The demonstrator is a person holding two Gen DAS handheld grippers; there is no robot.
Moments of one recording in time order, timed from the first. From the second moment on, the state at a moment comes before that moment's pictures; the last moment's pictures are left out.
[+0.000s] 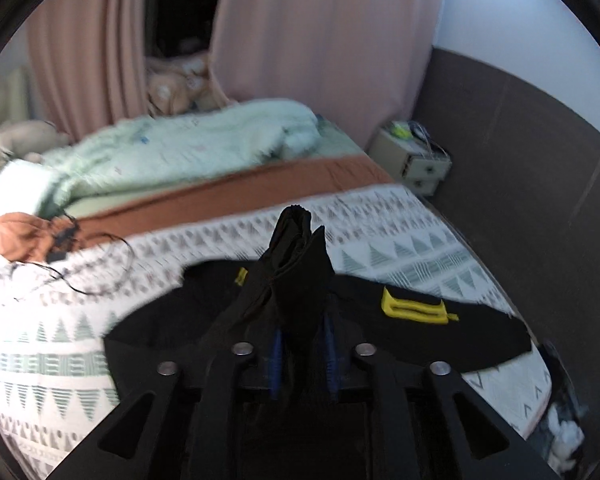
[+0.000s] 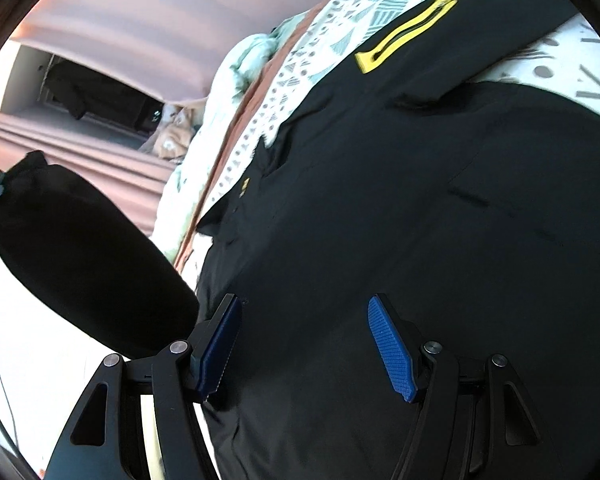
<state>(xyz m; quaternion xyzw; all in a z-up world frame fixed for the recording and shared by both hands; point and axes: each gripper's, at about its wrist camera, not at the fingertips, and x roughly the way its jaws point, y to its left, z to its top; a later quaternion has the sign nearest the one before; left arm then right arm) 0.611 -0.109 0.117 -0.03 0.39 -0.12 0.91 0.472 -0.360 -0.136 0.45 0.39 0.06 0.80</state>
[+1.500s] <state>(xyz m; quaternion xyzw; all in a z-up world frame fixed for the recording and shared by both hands) 0.504 0.126 -0.187 -0.24 0.47 0.10 0.84 0.562 -0.399 -0.172 0.31 0.45 -0.01 0.84</state>
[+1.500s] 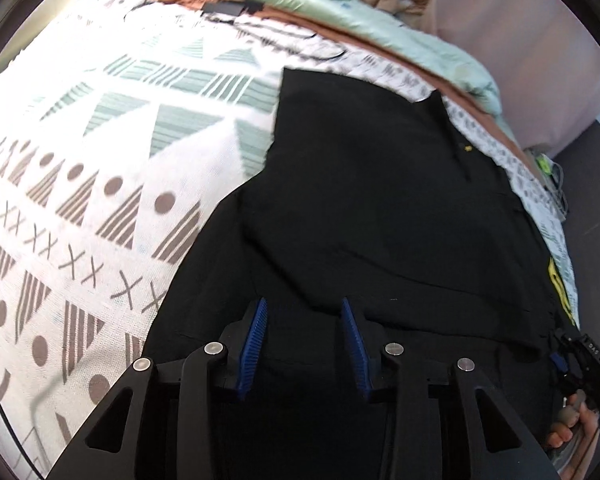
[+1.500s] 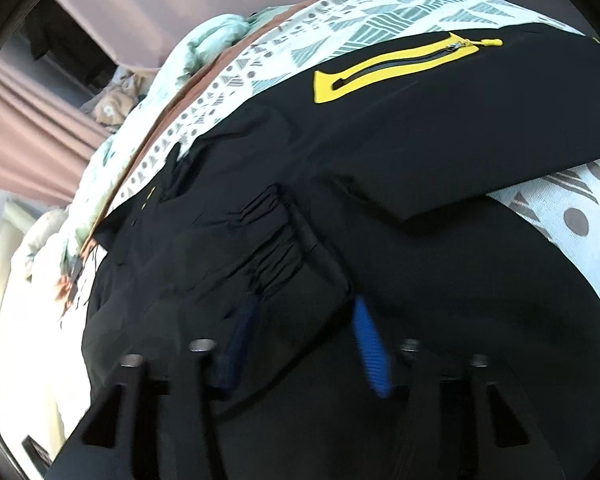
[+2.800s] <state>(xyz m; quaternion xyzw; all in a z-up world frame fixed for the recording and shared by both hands) 0.487 0.087 -0.145 -0.24 0.41 0.09 0.87 0.496 -0.577 -0.159 0.41 0.33 -0.14 0.84</state>
